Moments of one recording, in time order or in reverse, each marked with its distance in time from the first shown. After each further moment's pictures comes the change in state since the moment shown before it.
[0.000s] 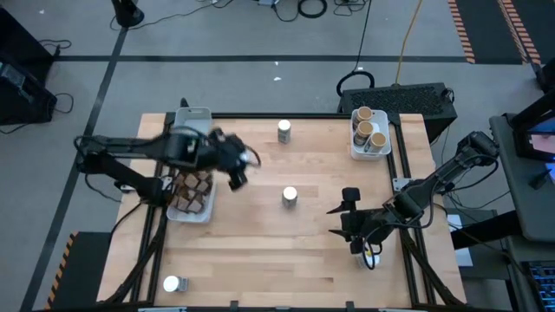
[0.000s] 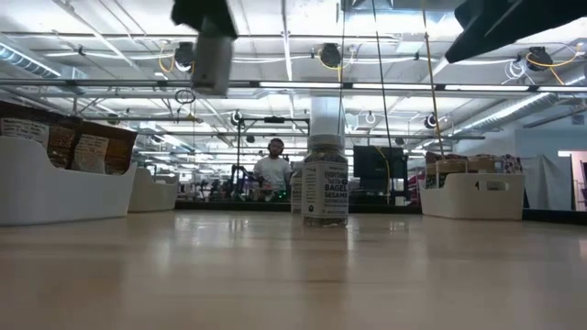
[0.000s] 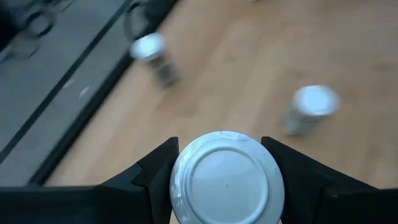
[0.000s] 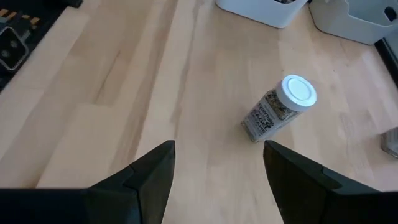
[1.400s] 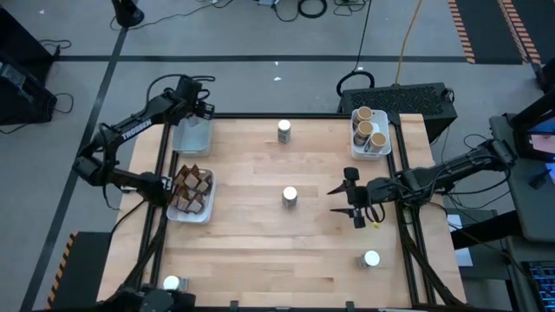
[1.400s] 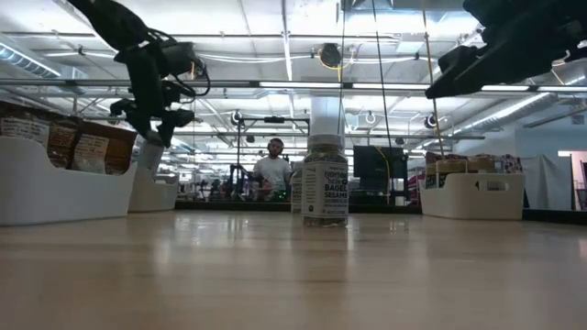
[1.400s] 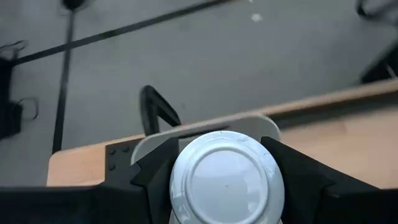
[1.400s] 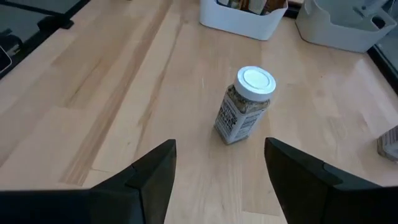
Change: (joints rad) left arm 1.048 -0.036 -0.454 0.418 0.036 0.161; right arm -0.339 -0.303 -0.327 0.295 -0.320 -0.267
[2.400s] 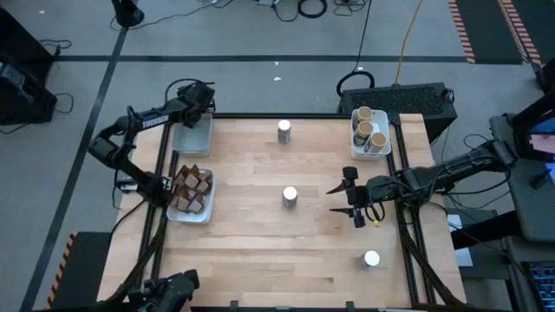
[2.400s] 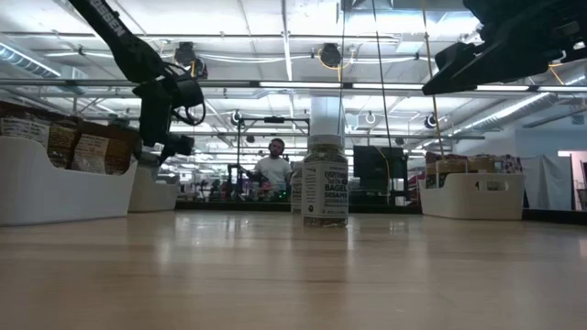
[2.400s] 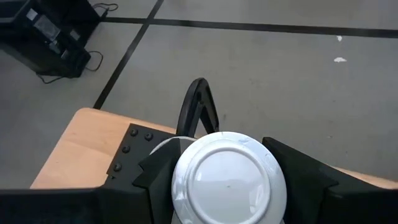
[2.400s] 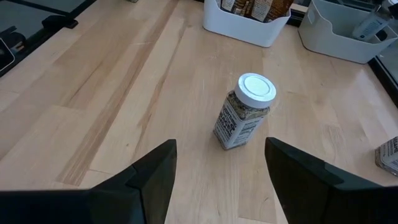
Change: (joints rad) left arm -0.010 0.217 -0.041 0.160 -0.316 -0.403; right arm -0.019 0.000 0.000 0.019 -0.029 -0.054
